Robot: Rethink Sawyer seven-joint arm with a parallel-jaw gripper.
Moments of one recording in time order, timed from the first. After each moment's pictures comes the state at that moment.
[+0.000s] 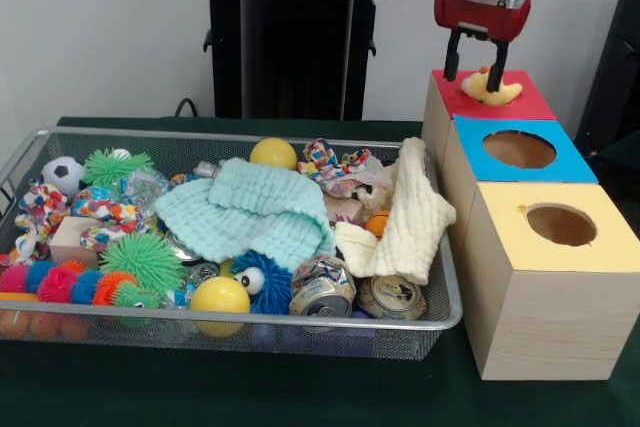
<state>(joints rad) -0.03 -0.88 0.12 2.07 -0.22 0.39 2.59</state>
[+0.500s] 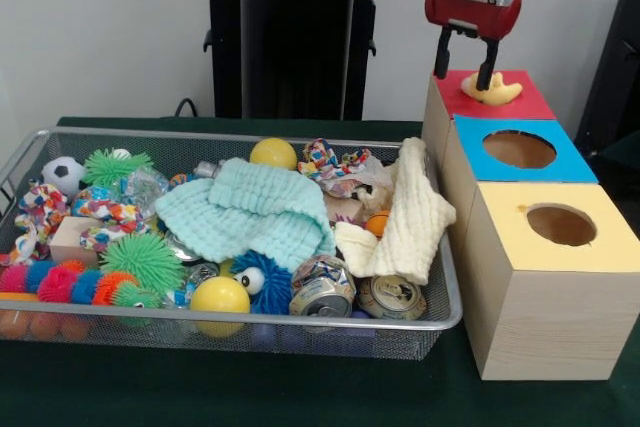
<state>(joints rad) -0.02 -0.89 0.09 2.07 -0.22 0.39 2.59</state>
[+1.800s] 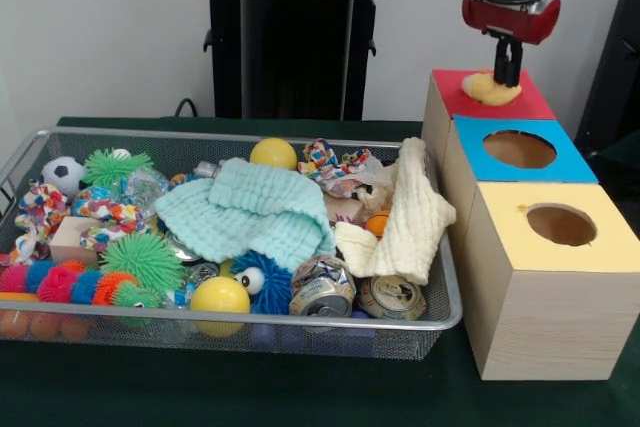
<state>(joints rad) -0.09 -0.85 0.21 2.13 0.03 0.39 2.59</state>
